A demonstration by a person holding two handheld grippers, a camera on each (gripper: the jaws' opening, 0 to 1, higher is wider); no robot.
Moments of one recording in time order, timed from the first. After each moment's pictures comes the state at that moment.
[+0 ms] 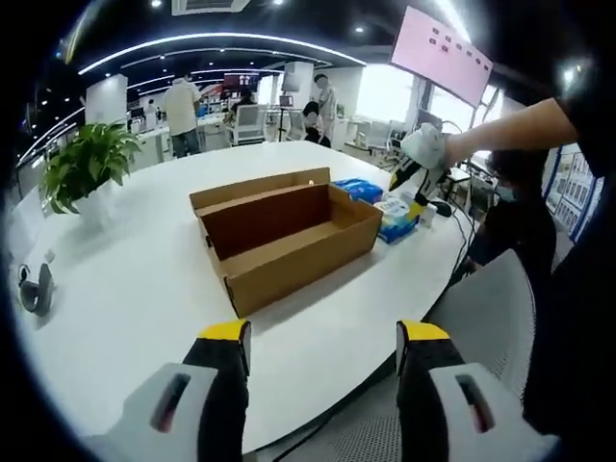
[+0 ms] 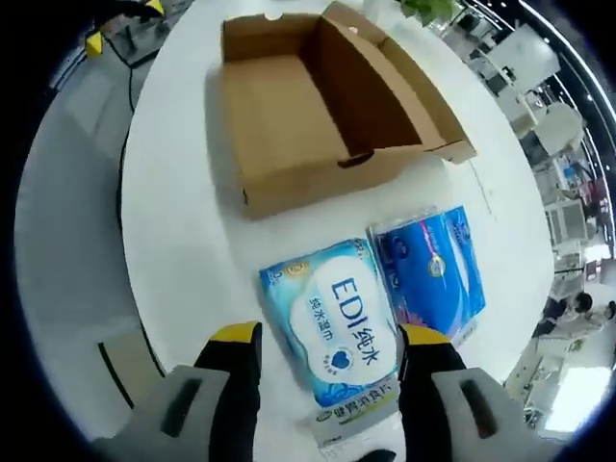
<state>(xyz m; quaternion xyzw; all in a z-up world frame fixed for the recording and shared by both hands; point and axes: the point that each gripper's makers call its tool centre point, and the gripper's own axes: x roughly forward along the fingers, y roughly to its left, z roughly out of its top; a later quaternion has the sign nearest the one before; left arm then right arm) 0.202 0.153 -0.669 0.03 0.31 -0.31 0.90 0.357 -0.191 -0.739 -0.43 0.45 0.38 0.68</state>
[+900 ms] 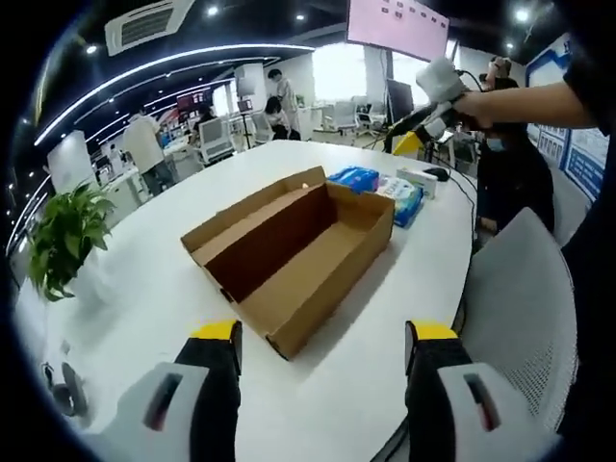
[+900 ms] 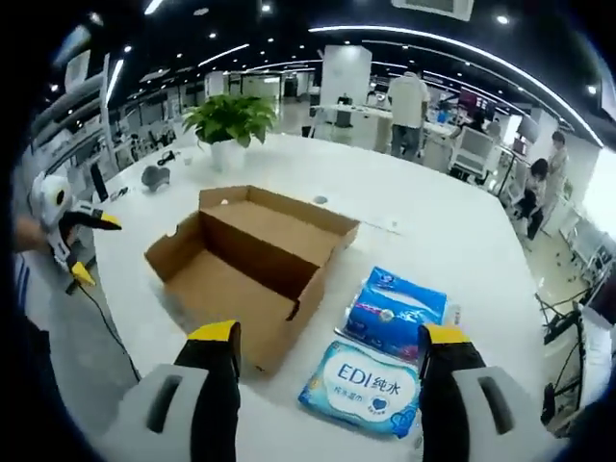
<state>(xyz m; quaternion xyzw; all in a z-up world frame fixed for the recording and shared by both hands) 0.270 0.163 -0.666 0.18 0.29 -0.38 0.86 0.375 -0.147 -0.635 -0.09 0.33 0.23 0.91</state>
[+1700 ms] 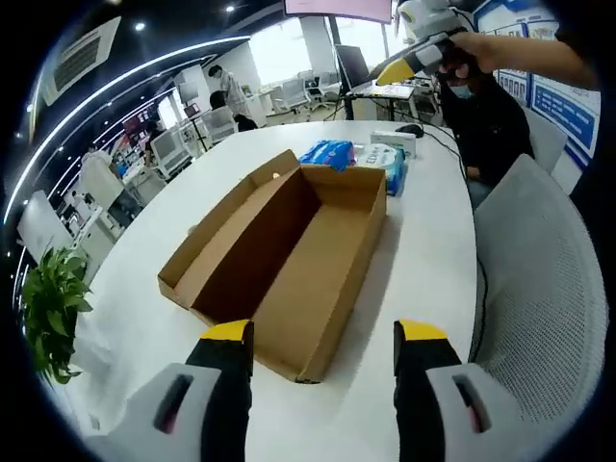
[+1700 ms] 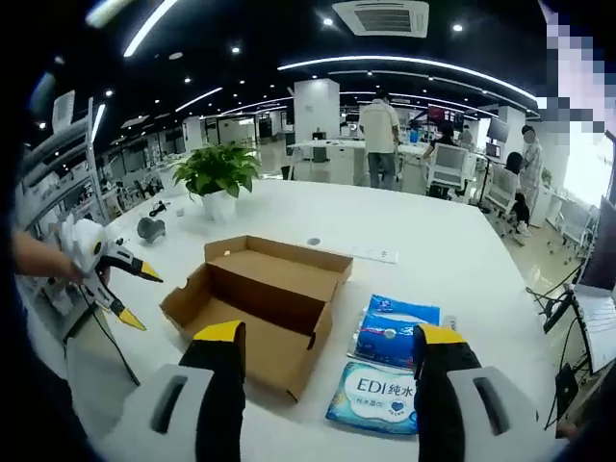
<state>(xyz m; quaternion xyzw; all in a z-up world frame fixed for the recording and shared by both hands) 0.314 0.145 -0.694 0.28 0.31 -0.44 0.80 0.349 -0.129 -0.583 -0.04 0.26 0.20 0.94</state>
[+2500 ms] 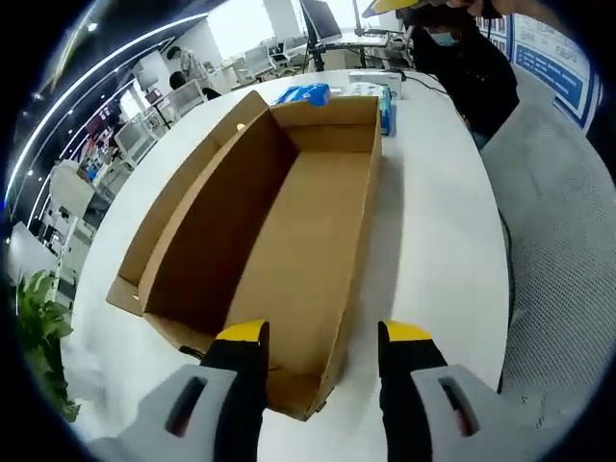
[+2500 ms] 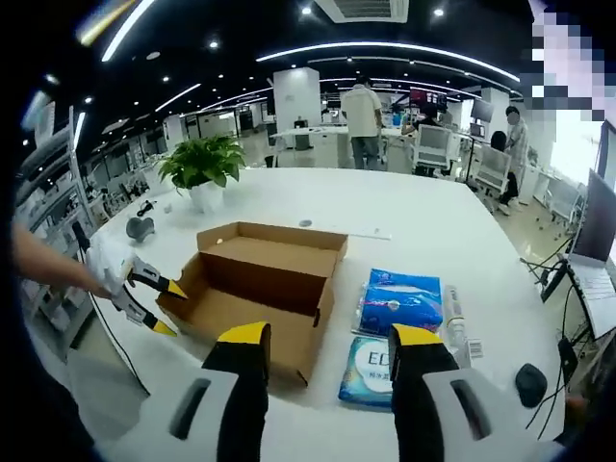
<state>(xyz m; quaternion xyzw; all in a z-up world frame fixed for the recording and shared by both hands) 0.334 0.137 -0.763 0.34 0.35 -0.47 0.74 0.346 -0.136 -0.617 -0.03 0.30 0.16 0.94</state>
